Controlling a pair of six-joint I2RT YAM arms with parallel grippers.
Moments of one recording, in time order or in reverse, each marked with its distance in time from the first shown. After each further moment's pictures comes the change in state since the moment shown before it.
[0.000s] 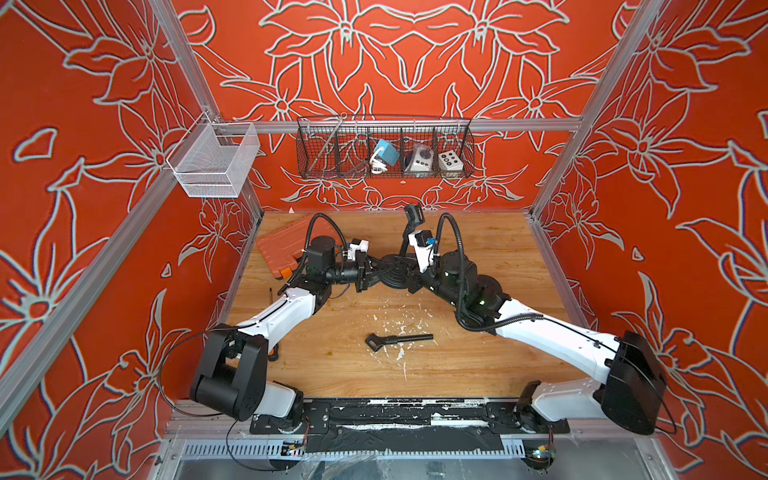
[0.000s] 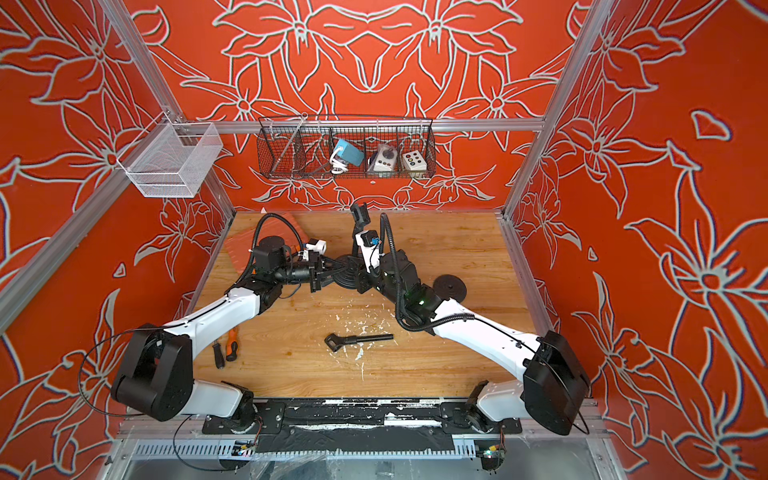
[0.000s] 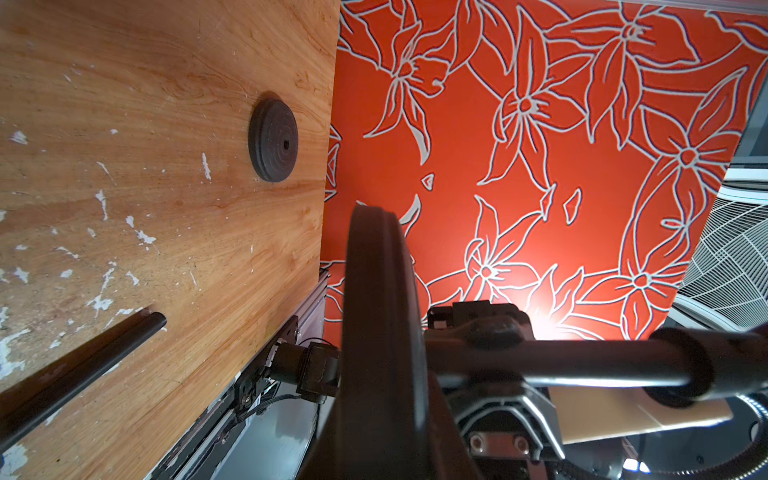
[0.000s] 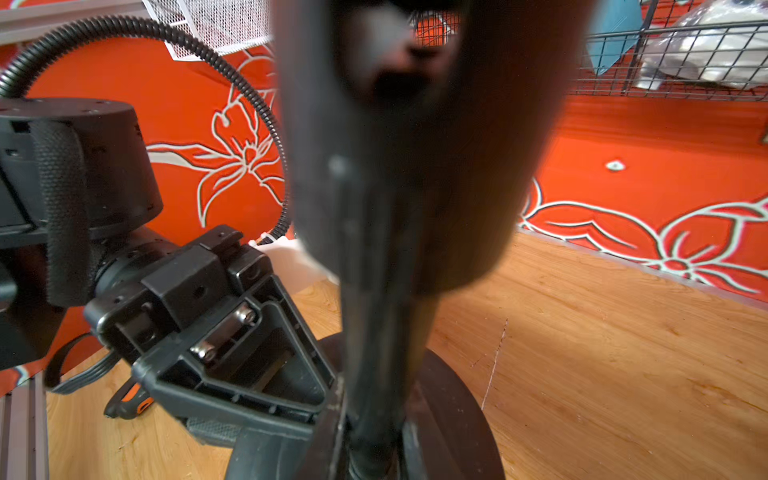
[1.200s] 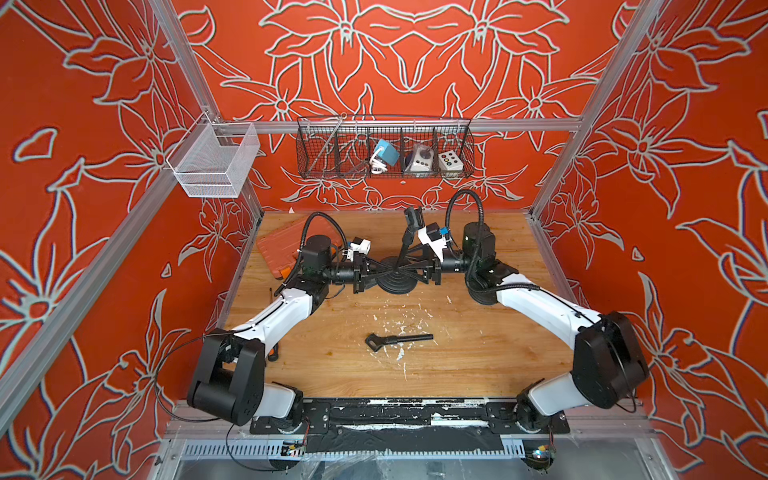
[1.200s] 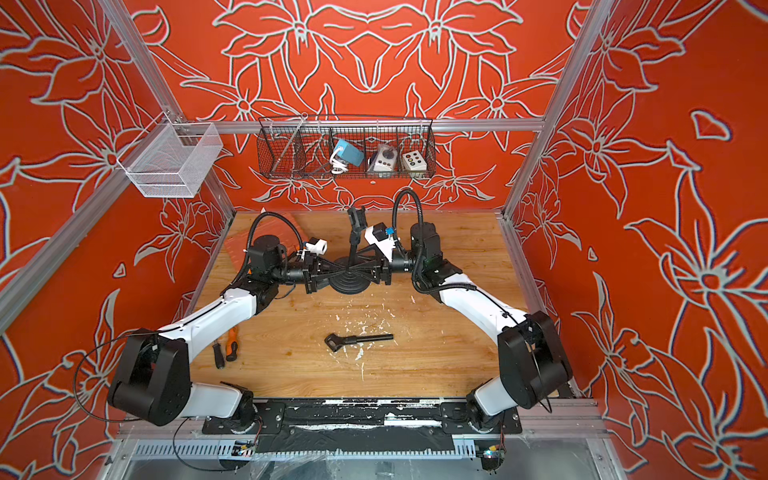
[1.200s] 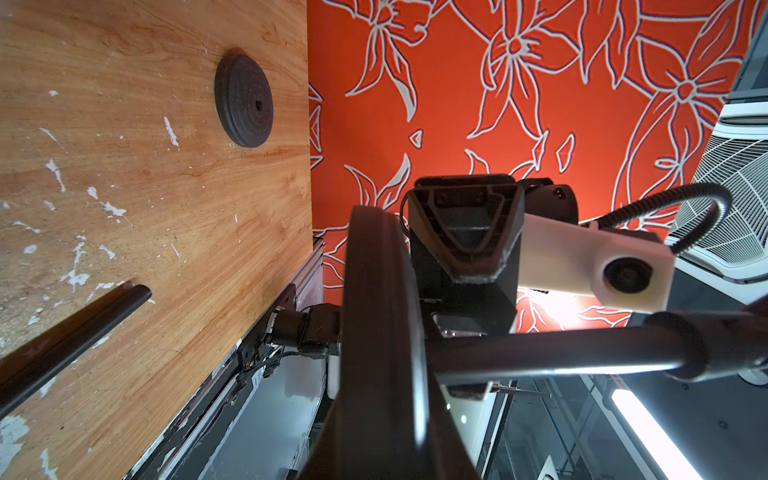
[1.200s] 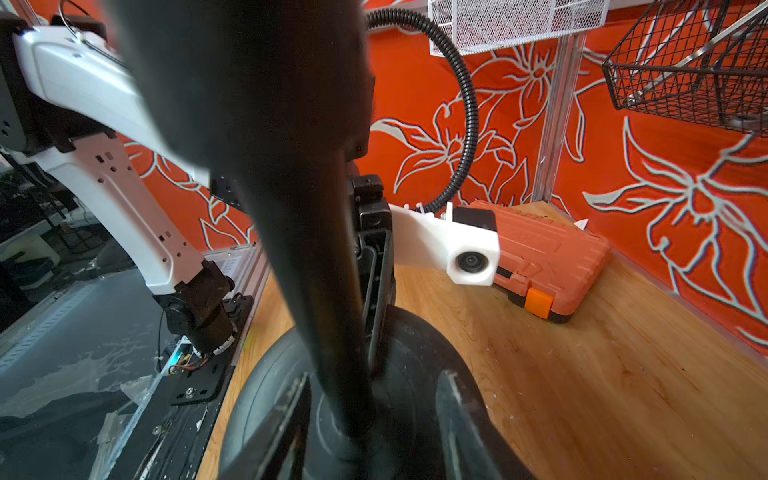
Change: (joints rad) left arm 0.019 -0.029 0.000 -0.013 0.138 0.047; right arm -0.334 0.156 0.079 0.114 -1.106 -0.204
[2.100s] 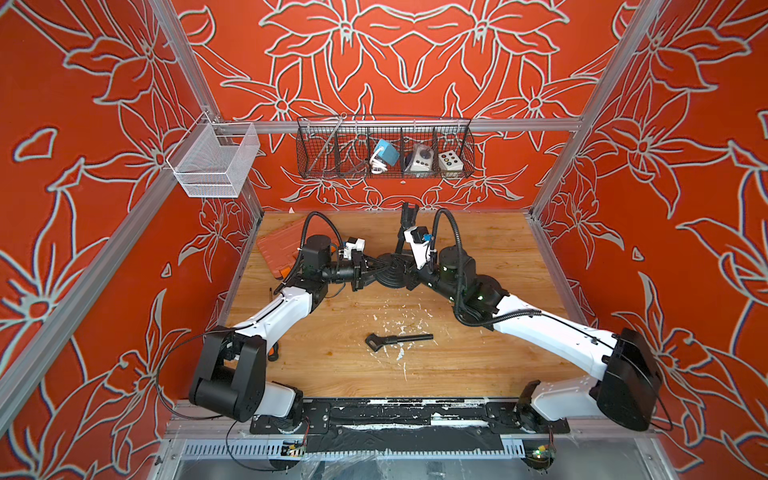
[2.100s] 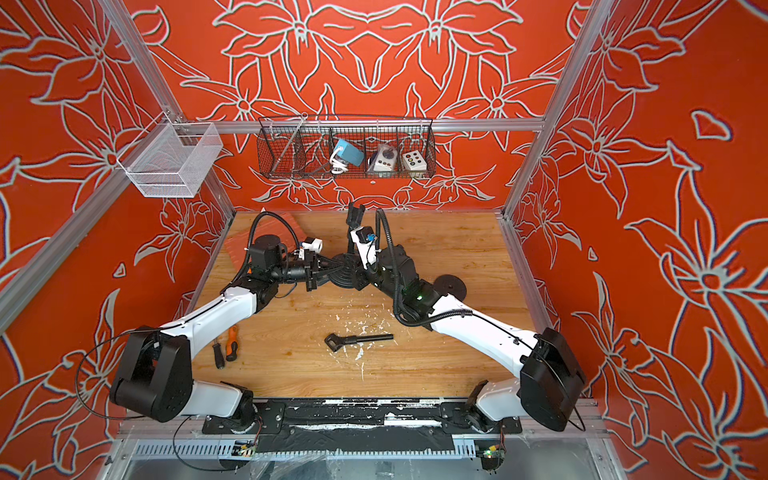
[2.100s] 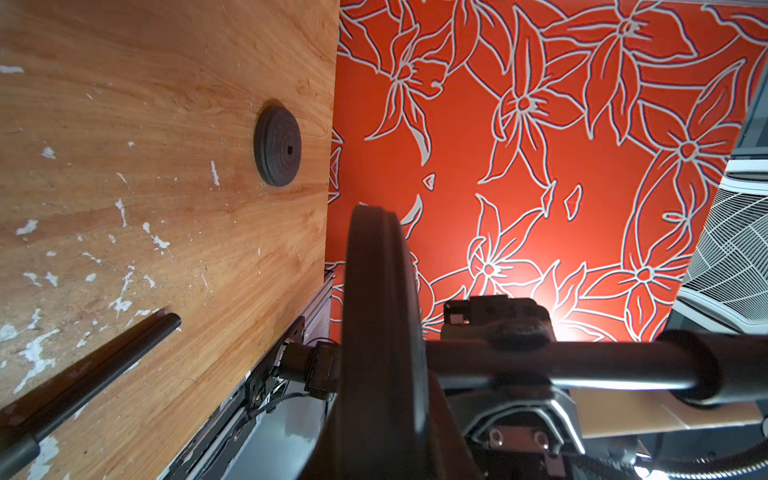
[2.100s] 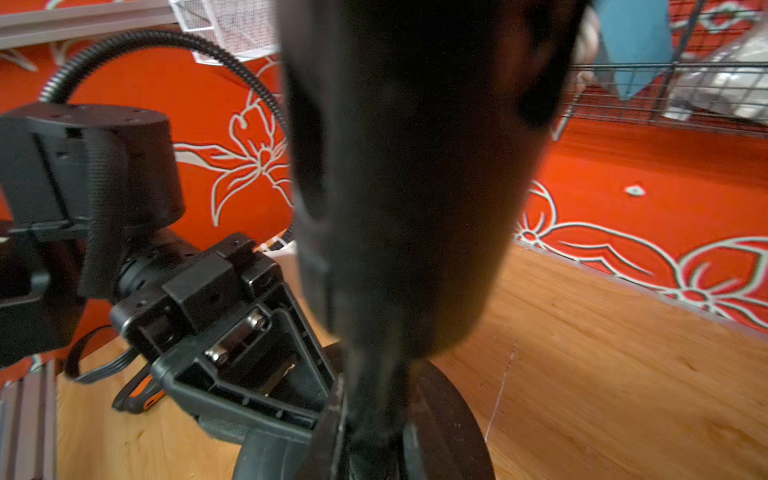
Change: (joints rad) left arm 0.009 0.018 0.007 -0.031 -0.112 0.006; right arm 0.342 -0.126 -0.021 -0.137 1.105 0.174
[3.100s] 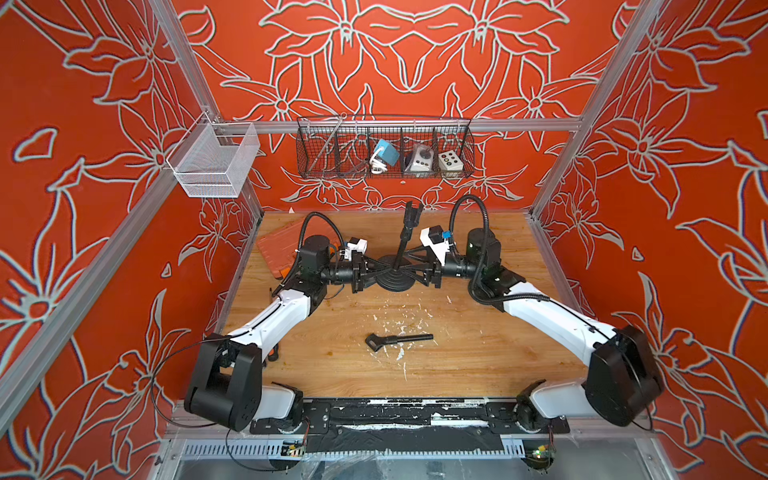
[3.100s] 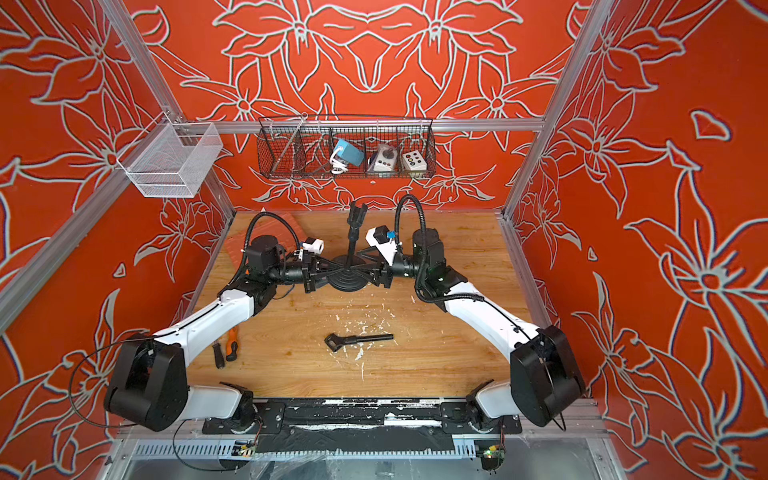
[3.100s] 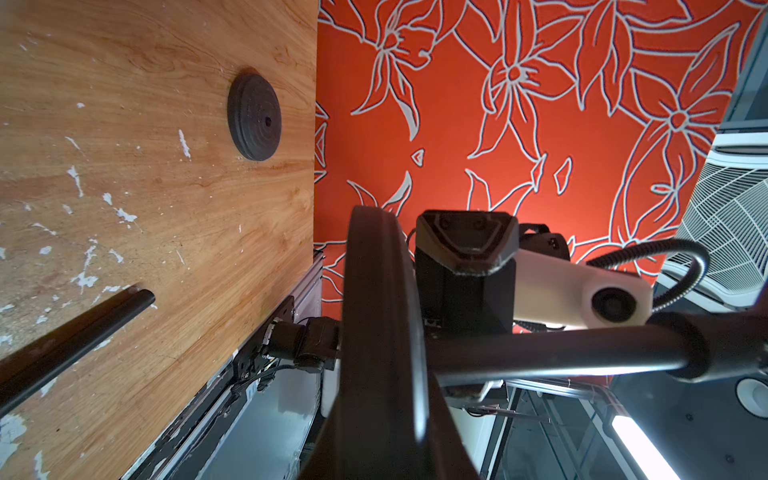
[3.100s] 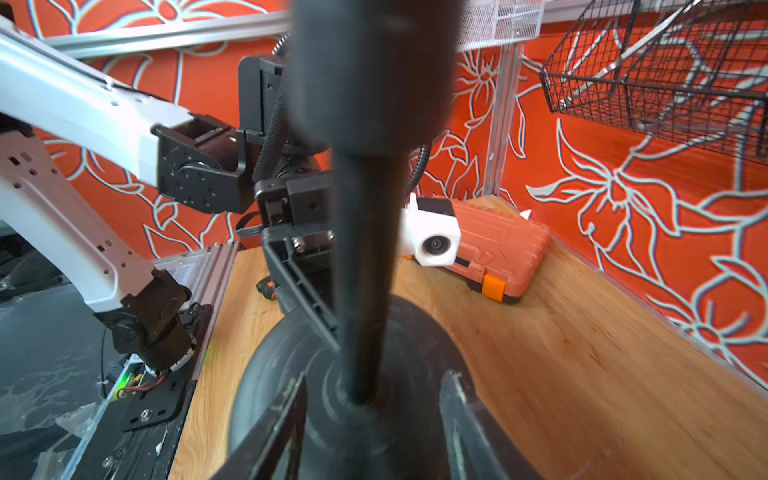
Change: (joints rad) left arm -0.007 -0.048 -0.008 0.001 0.071 -0.027; right arm -0.312 0.043 -0.030 0.115 -0.930 -0.181
